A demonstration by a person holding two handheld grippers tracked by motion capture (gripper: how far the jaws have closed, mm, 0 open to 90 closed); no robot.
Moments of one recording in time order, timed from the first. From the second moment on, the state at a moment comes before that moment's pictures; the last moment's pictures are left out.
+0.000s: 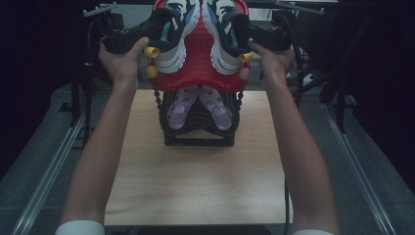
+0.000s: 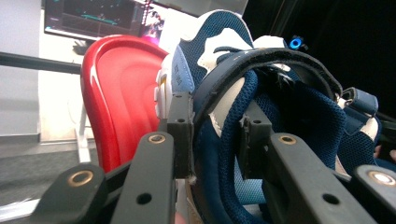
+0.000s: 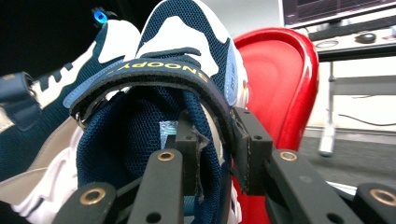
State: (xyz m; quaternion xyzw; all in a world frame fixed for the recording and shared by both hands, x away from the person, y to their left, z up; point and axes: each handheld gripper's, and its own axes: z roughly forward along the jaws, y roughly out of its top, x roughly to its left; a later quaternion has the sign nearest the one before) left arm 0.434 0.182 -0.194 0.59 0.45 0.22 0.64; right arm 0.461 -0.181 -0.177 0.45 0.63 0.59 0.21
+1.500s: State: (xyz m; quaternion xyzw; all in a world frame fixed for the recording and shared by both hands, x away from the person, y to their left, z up) left arm 0.416 0.199 -0.212 0.60 0.43 0.18 0.65; right arm 0.436 -0.193 -0.191 0.37 0.64 0.65 0.17
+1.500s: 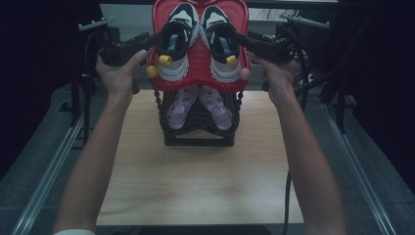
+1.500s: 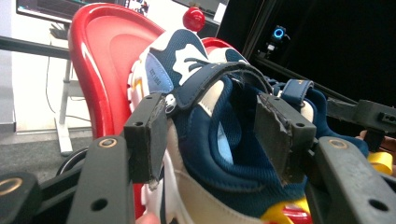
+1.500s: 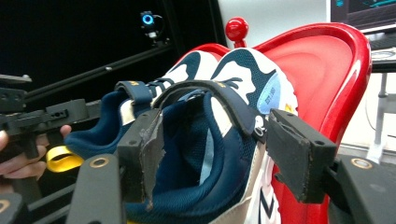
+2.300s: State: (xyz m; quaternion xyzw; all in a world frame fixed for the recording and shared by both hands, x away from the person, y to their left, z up) left arm 0.372 0.232 -0.253 0.59 0.40 0.13 0.68; right arm 0.399 -0.259 -0.248 0.36 0.62 0.69 0.14
